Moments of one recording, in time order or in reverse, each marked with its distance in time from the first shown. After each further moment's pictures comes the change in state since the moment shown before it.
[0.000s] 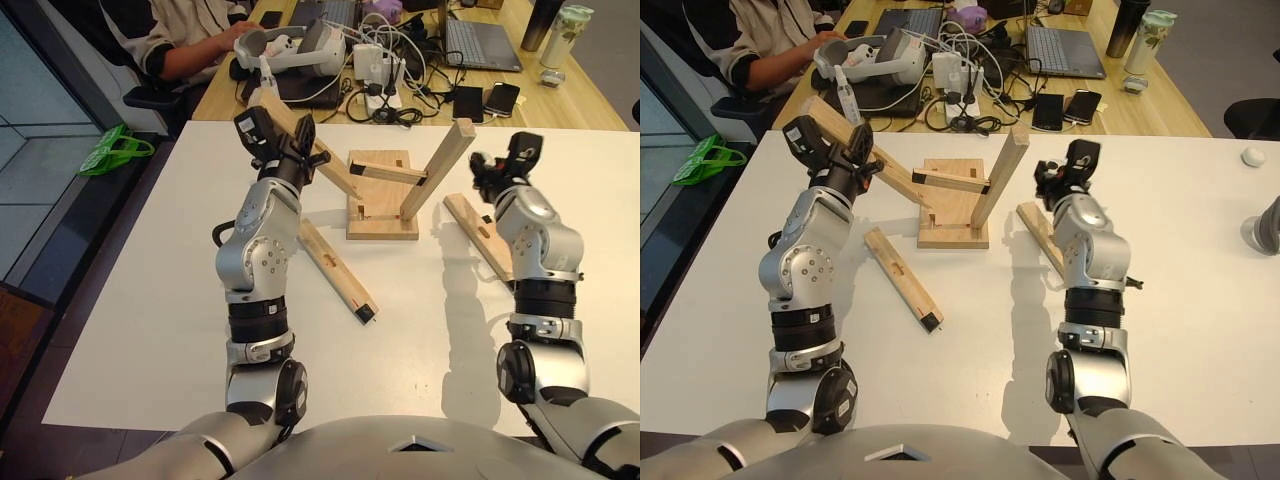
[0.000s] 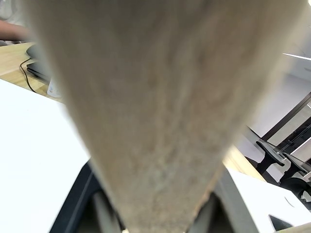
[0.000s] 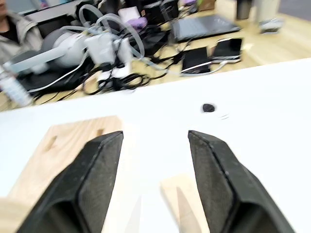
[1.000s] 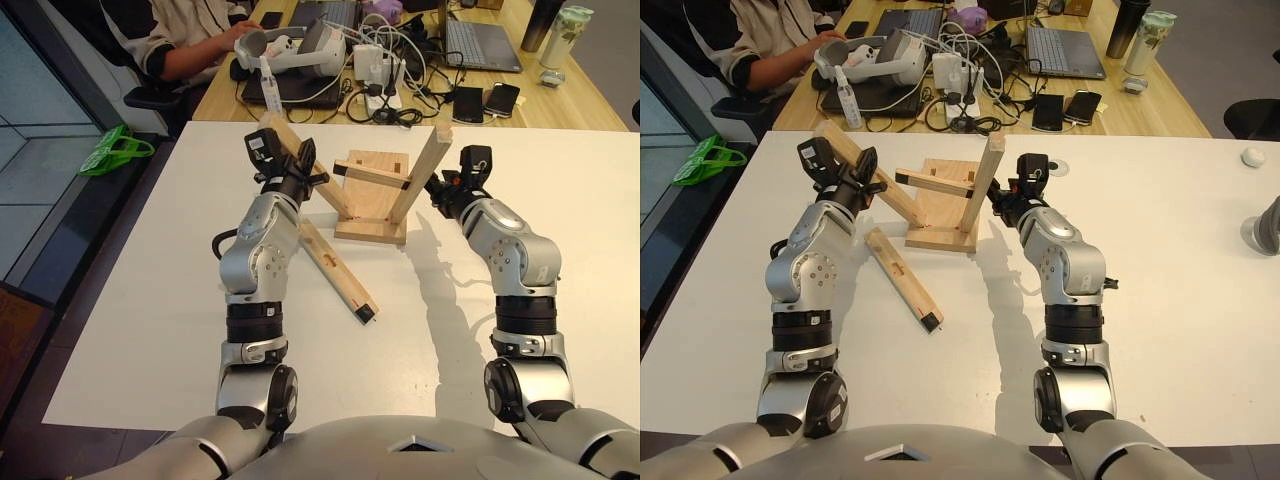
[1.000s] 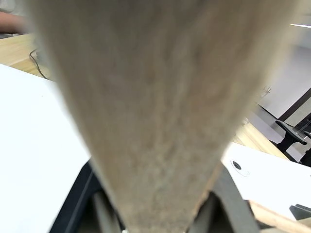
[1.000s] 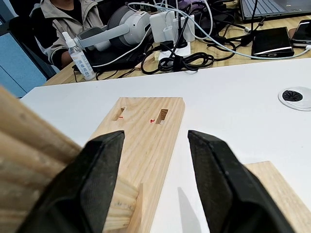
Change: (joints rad) left arm 0.036 0.046 -0.044 0.119 0.076 -0.053 -0.060; right arm 0.042 0.050 0.092 -0.137 0.031 0.115 0.081
